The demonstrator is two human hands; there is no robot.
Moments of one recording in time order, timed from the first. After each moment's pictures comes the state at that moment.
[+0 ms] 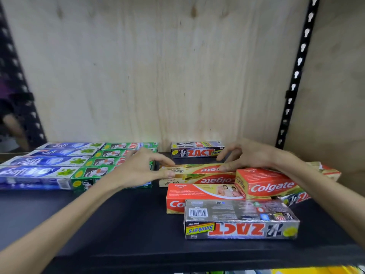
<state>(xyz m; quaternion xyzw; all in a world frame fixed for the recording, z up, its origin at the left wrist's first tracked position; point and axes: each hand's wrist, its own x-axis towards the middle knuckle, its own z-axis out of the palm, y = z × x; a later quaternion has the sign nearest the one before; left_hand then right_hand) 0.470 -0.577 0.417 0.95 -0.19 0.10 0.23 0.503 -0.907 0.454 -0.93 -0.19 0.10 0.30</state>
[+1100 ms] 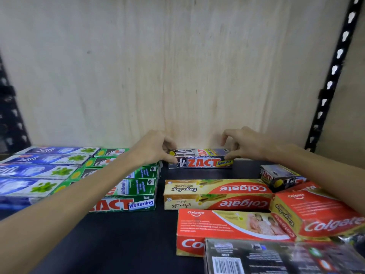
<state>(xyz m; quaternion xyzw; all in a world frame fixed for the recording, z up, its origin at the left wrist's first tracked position) 0.588 -0.578 0.432 0.96 -0.15 0.11 0.23 0.619 -0.874 0.448 -0.96 -0.26 -0.09 0.08</state>
